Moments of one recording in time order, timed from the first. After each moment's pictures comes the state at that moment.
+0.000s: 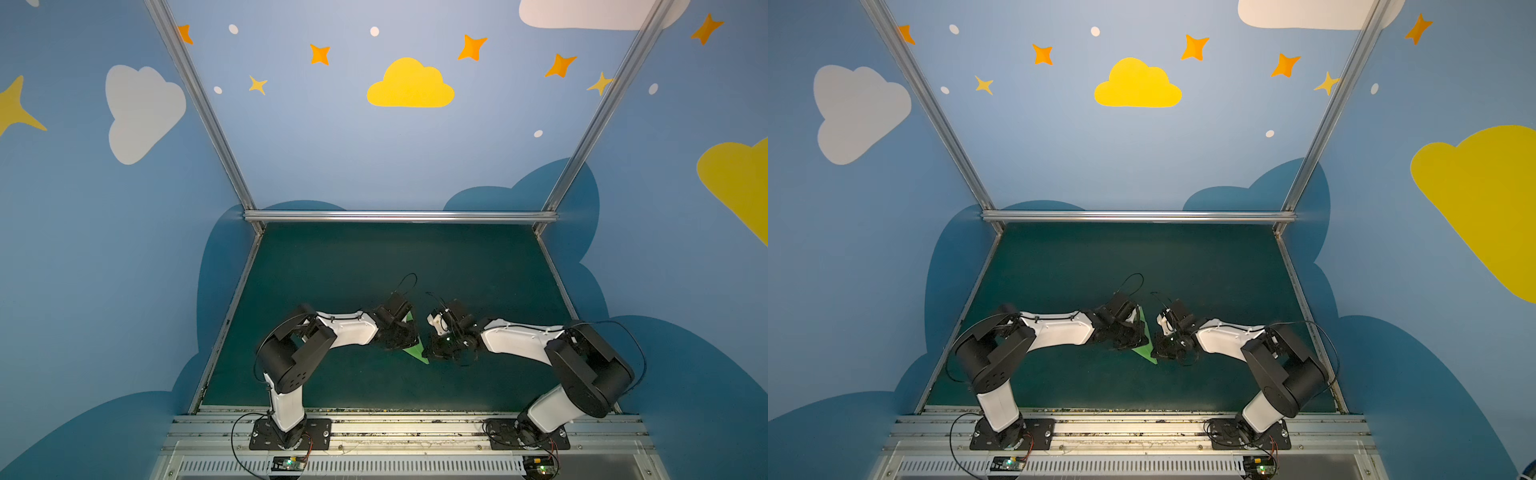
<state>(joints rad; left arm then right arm) -0.79 1.82 0.93 -0.09 0.34 -0.93 0.72 1.58 0.68 -0.25 -0.43 0.69</state>
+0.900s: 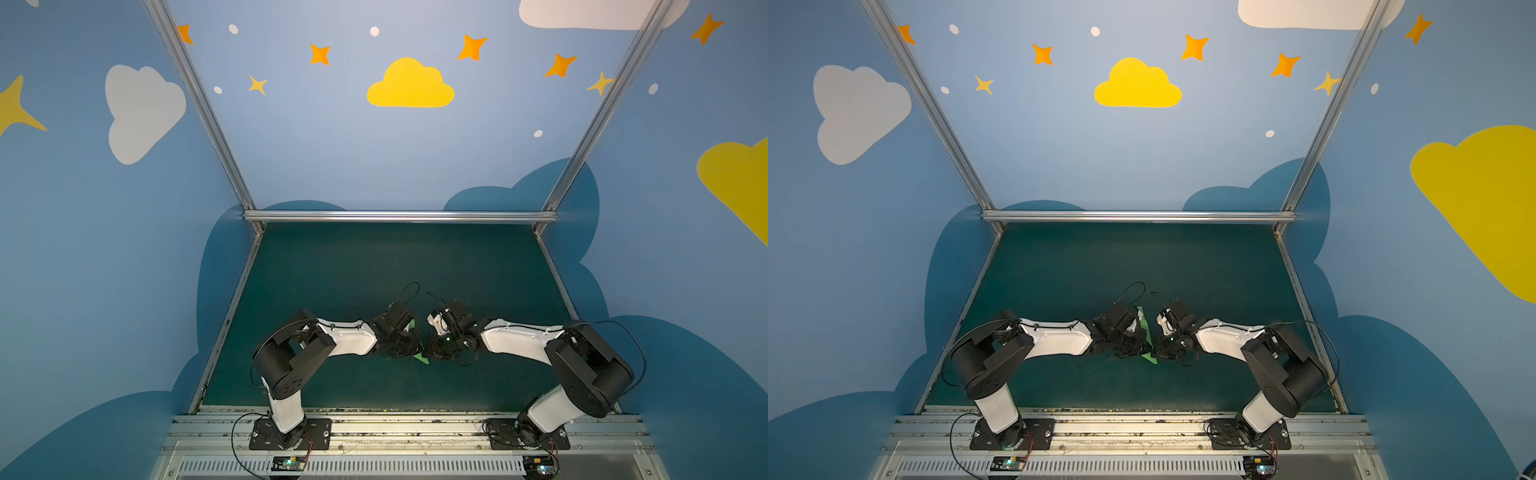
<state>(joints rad) -0.85 1.79 0.84 0.03 0.34 -0.99 0.72 1.58 0.68 -0.25 -0.43 0.69</state>
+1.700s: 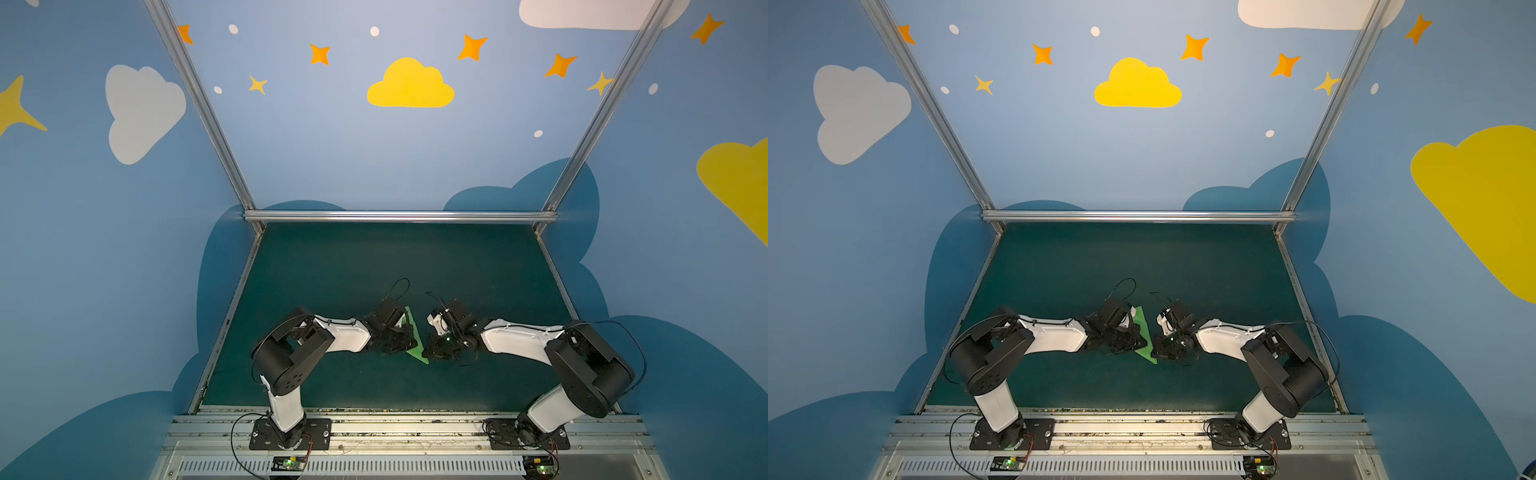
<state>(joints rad) -0.76 1.79 0.80 0.09 0.38 -0.96 0.72 1.58 0.68 -0.25 -0.43 0.69</state>
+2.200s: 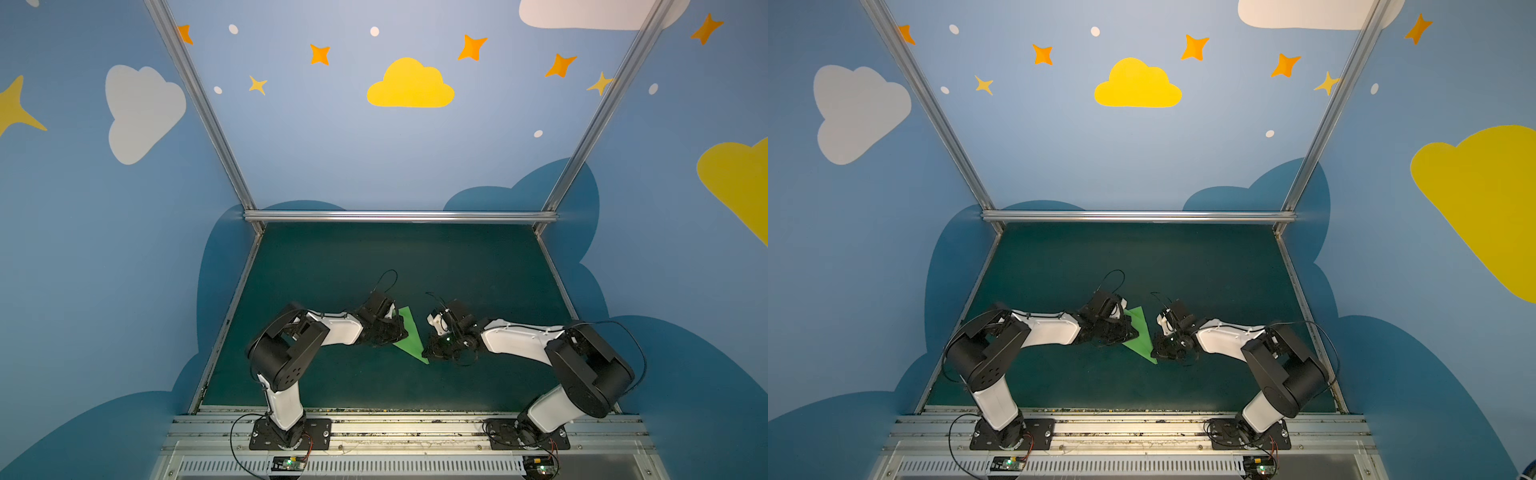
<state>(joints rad) -0.65 1.79 0.80 0.08 0.40 -0.89 0.72 1.58 0.68 -0.25 -0.43 0.69</state>
